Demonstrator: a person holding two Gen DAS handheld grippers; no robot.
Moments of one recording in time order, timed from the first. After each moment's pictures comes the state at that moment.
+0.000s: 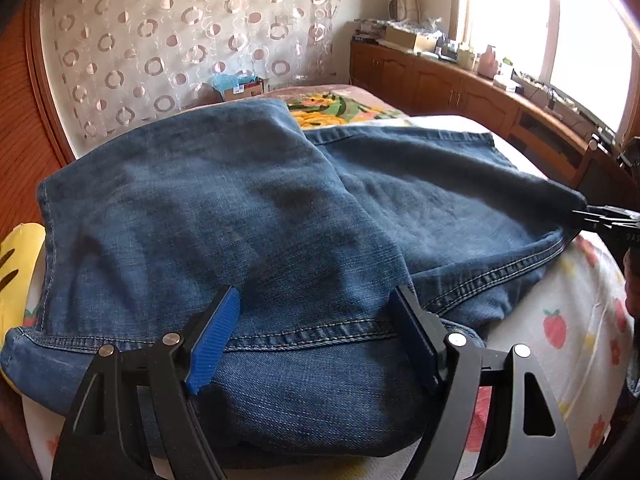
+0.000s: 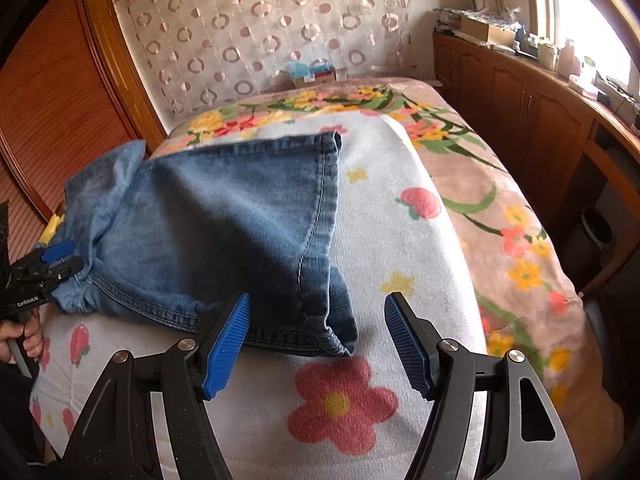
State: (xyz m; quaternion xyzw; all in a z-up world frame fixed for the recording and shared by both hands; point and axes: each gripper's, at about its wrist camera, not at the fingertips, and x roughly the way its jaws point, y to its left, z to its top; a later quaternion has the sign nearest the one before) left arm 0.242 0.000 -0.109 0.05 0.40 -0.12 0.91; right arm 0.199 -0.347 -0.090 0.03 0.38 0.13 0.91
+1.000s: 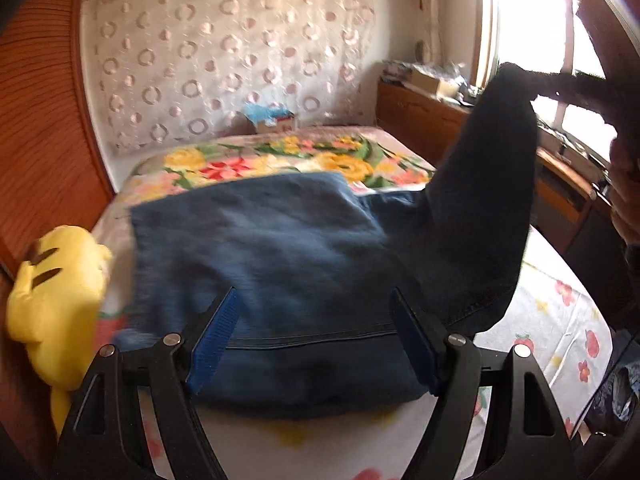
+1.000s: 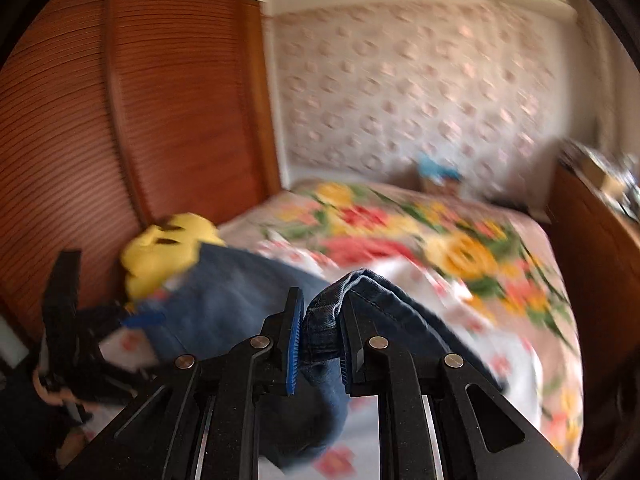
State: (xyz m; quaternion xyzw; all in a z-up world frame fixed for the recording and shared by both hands) left arm 0.193 0.069 -0.036 0.01 0.34 -0.07 0.94; right arm 0.206 -0.190 0.074 -0.08 0.21 0.33 0.91
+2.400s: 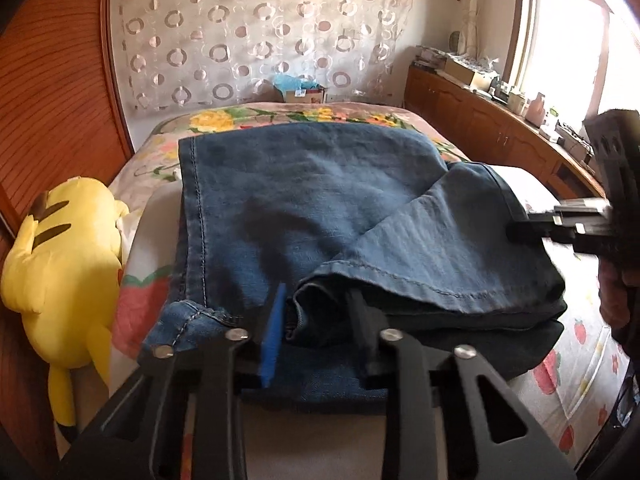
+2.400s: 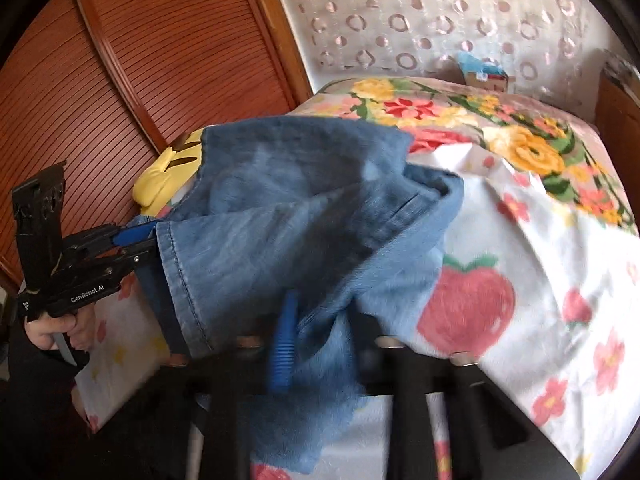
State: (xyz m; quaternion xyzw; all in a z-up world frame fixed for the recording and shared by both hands) left arm 0.222 0.136 -0.091 -0.02 0.38 -0.05 0.92; right arm 0.254 -0.075 -0.025 -0.06 0.39 0.37 0.84
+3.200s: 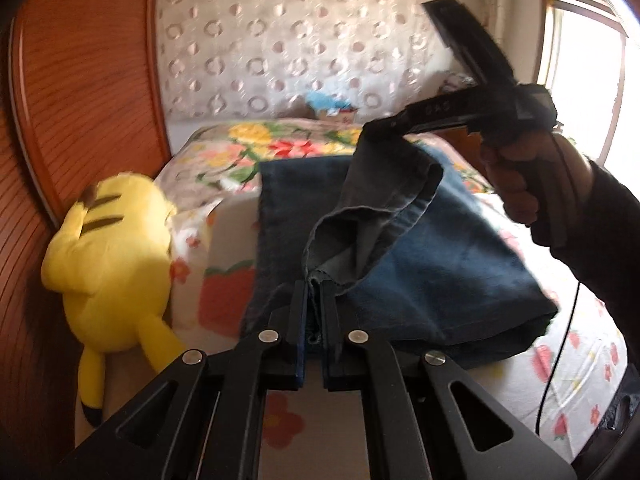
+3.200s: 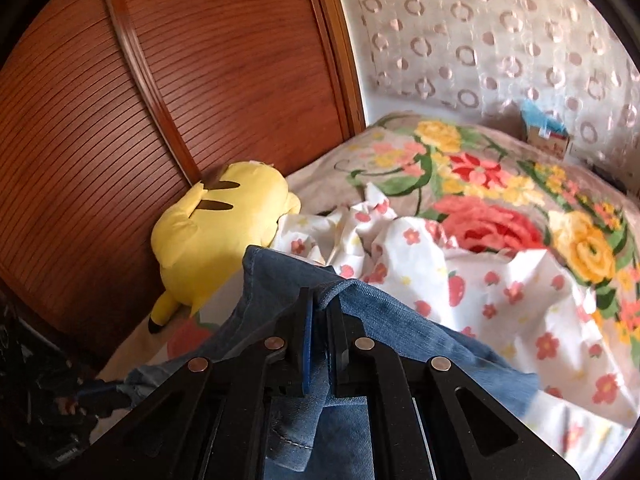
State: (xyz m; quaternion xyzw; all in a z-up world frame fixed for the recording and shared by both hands) left arm 0.182 0.187 -0.065 -0.05 0.37 0.01 0.93; right arm 0.404 0.086 0.017 -0.10 0.36 0.44 0.82
